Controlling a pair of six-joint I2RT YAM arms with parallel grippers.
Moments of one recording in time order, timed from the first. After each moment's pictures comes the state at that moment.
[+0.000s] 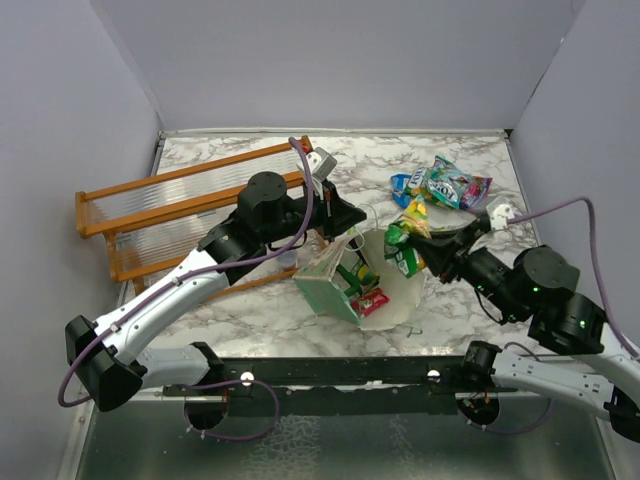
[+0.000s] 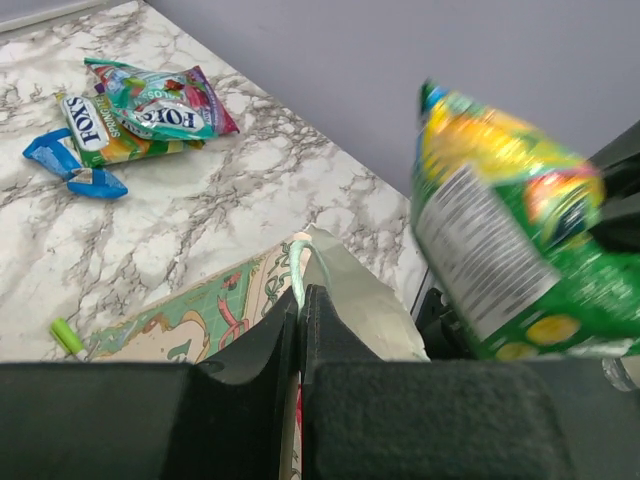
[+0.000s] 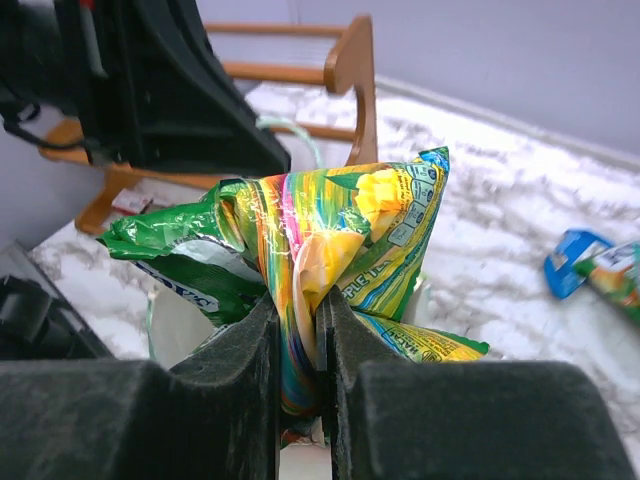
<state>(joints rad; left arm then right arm) -0.80 1.19 1.16 -0.06 0.35 -0.41 1.05 0.60 0.96 -0.42 0.34 0.15</state>
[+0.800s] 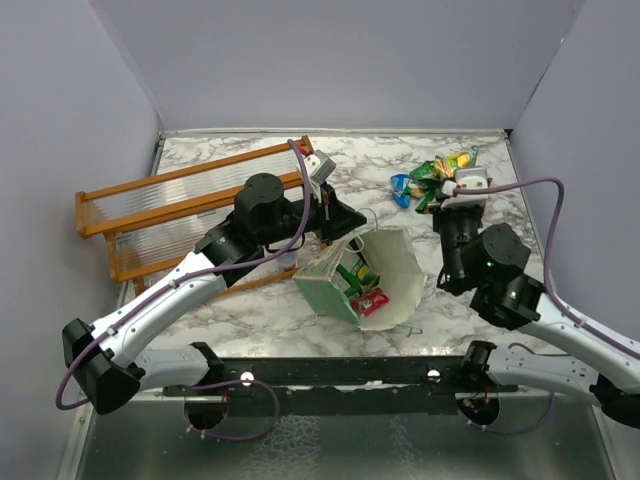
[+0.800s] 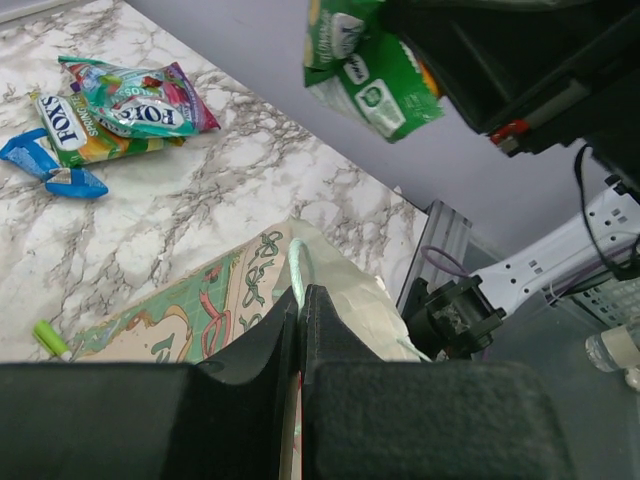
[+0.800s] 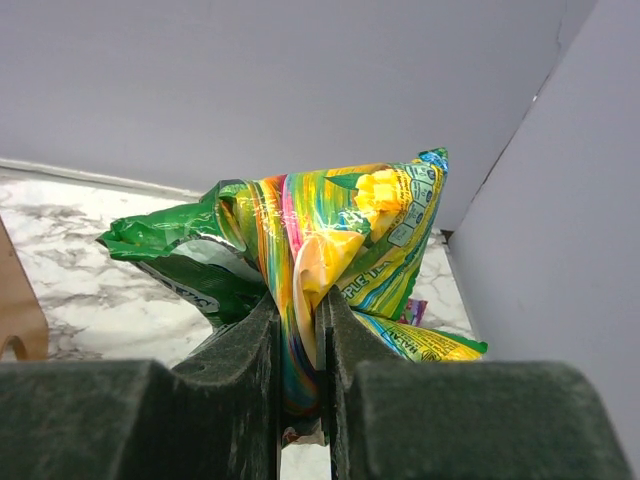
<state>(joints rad) -0.80 1.17 1.15 -0.07 0.38 -0.40 1.03 0.83 0.99 0.09 1.04 -0.44</state>
